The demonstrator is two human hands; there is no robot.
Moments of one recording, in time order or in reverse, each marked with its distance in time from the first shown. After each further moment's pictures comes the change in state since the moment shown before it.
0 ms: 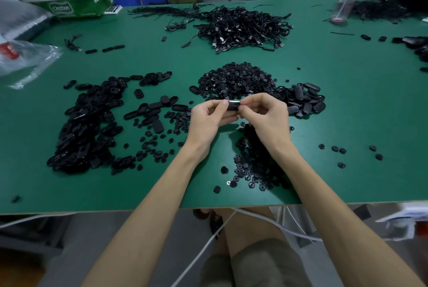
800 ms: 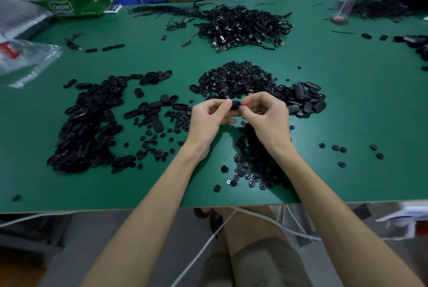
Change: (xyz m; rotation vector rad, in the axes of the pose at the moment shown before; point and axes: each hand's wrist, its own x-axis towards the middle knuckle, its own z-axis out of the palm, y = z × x) left_hand 0.002 -0.002 -0.001 0.035 -0.005 0.022; right_hand -0.003 -0.005 0.000 -0.113 0.013 -0.030
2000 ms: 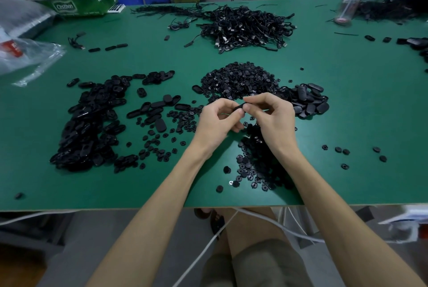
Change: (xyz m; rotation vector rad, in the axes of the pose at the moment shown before) left_hand -0.002 -0.001 0.002 0.235 -0.083 0.069; right_hand 0.002 0.004 -0.003 0.027 0.018 -0.028
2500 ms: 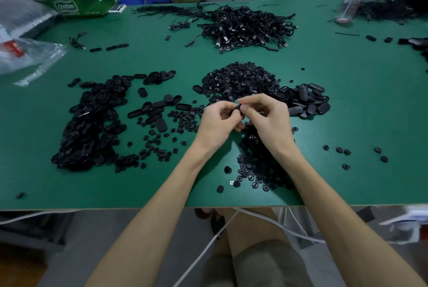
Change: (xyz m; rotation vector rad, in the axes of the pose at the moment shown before) left_hand 0.000 0.003 0.003 0.062 0.001 -0.004; right_hand 0.000 0.001 0.004 0.031 -0.101 -0.012
